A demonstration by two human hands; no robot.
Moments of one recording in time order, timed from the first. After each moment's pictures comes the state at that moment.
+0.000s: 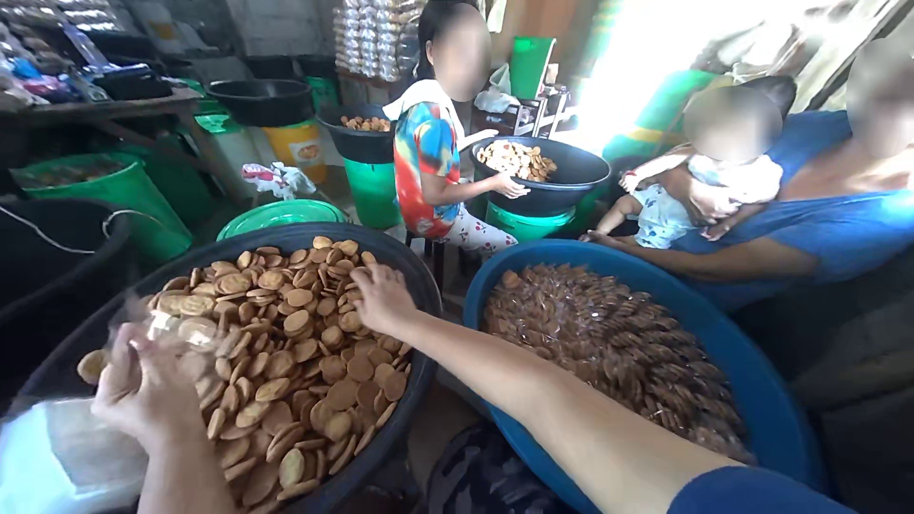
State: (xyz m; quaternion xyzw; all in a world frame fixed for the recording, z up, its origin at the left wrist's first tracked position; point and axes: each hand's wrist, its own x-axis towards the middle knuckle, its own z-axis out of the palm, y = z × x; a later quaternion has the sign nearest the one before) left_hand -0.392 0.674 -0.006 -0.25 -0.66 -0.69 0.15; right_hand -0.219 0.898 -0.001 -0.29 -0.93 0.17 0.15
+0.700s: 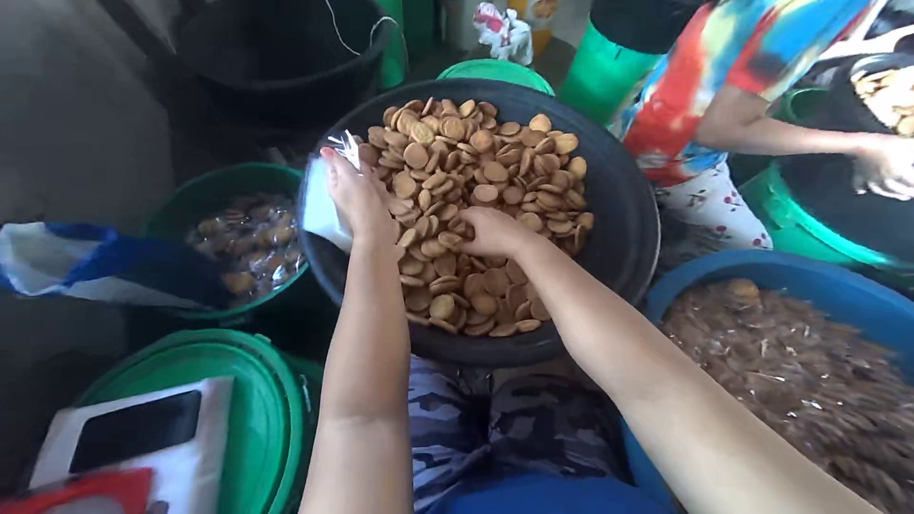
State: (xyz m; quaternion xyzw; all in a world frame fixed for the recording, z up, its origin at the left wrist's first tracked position) left_hand -0.409 0.648 0.013 0.02 -0.53 -0.84 0.11; right_hand -0.315 0.828 -0.037 0.03 -0.96 0.26 -0.06
